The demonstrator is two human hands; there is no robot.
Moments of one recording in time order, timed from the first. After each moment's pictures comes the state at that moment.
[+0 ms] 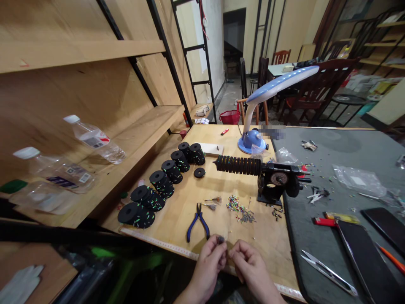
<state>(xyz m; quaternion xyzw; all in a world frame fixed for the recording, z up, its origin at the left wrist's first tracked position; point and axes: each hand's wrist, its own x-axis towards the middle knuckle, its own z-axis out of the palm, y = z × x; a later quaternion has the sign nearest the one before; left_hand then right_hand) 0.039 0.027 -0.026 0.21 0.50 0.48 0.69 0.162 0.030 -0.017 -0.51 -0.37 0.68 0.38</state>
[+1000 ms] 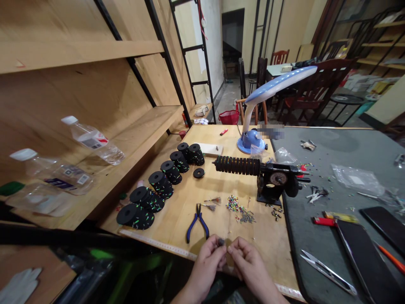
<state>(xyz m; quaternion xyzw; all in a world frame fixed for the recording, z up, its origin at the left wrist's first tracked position) 0.033 0.029 -0.015 0.29 0.50 0.43 0.69 0.160 0.034 -0.025 -0.48 -0.37 0.69 0.39</state>
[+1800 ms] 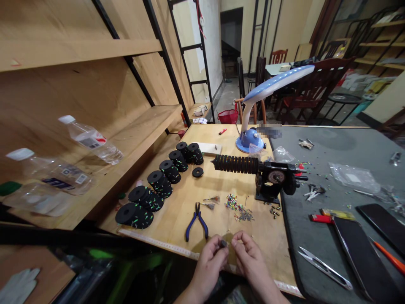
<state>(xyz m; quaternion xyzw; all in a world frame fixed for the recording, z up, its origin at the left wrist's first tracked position) 0.037 0.025 -0.020 0.32 0.50 0.42 0.68 0.161 0.036 -0.027 -0.45 -0.30 0.71 0.45</state>
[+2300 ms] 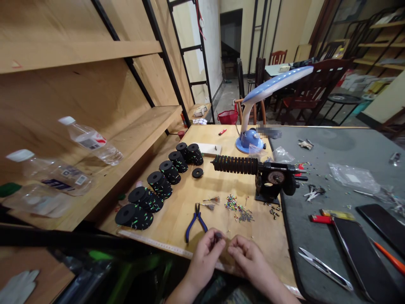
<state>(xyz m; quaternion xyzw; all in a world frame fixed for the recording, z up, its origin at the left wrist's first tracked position) 0.026 0.039 0.000 0.45 0.53 0.42 0.58 0.174 0.039 -0.016 -0.46 -0.46 0.68 0.35</state>
